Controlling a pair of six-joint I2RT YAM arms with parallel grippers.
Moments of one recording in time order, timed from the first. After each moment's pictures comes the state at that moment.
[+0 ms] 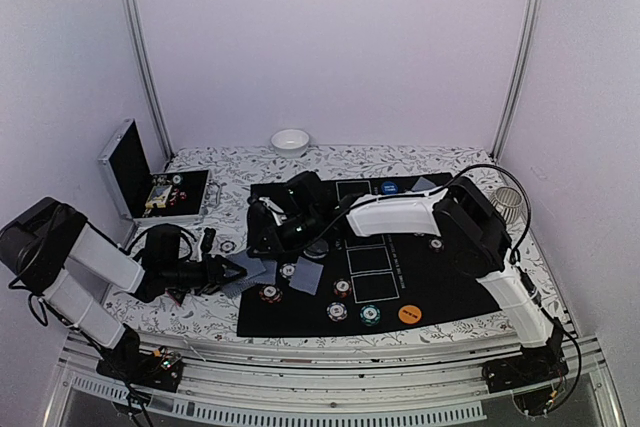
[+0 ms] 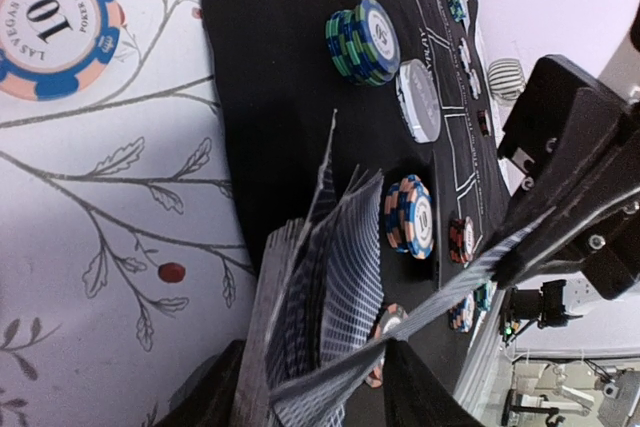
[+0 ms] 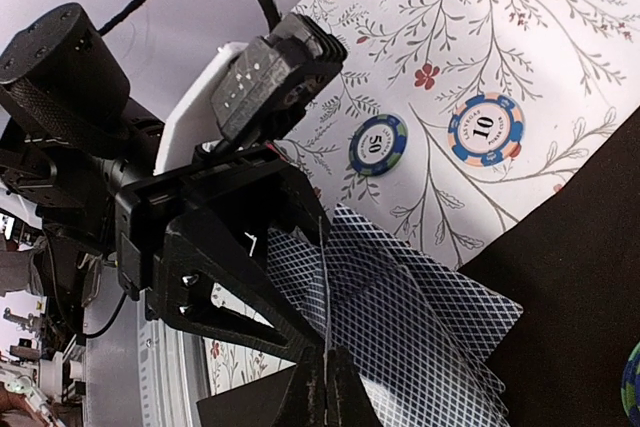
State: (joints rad) left arm -0.32 1.52 0.22 0.63 0.62 -0.71; right arm 0.96 2.46 1.90 -0.05 -0.69 0.41
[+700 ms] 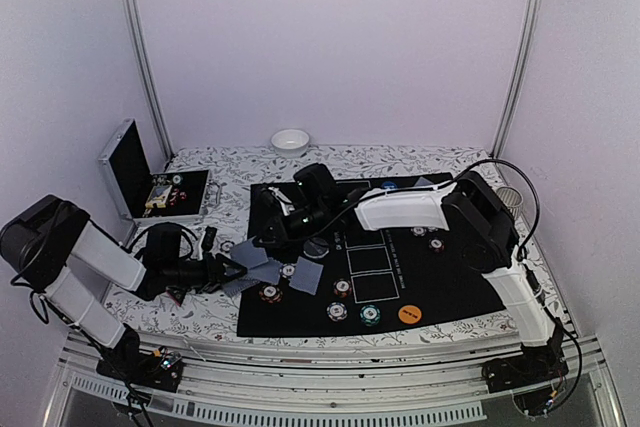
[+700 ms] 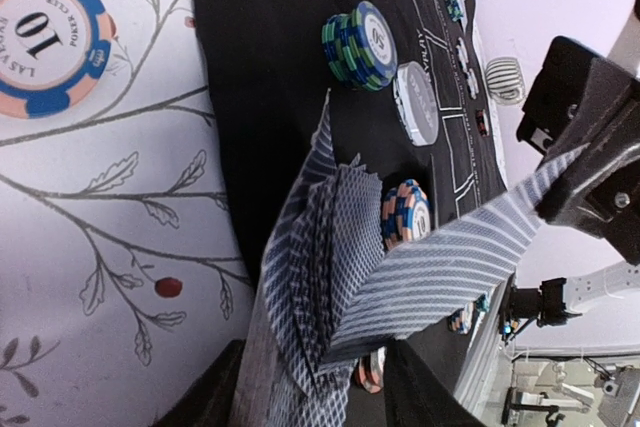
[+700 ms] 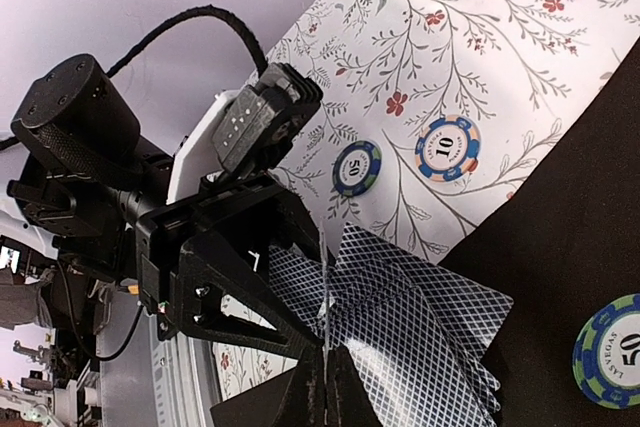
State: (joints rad) left arm -0.31 1.54 0.23 0.64 0.63 -0.70; right arm 0.93 2.41 1.85 -0.01 -0.67 0.48
